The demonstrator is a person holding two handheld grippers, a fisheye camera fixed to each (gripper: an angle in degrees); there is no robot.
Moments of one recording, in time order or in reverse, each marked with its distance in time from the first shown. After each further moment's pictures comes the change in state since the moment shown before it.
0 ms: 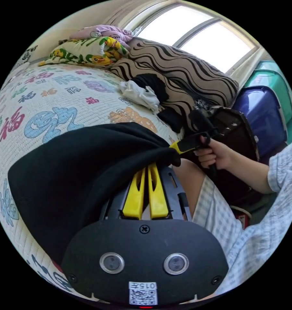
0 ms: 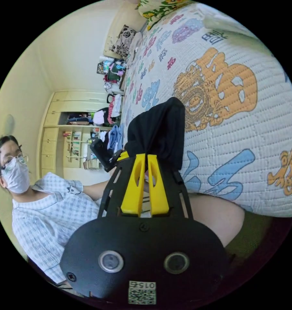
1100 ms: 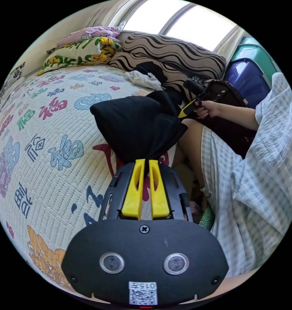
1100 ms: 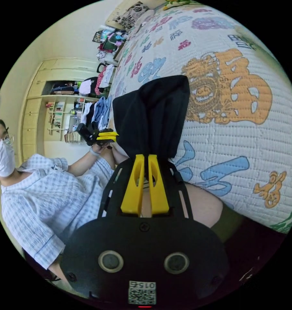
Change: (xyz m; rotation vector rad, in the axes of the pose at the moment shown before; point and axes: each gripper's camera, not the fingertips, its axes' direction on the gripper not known) left arm -0.079 0.121 -0.152 -0.157 -0.101 0.154; right arm -0.059 -0.050 0.064 -0.251 0.200 -0.106
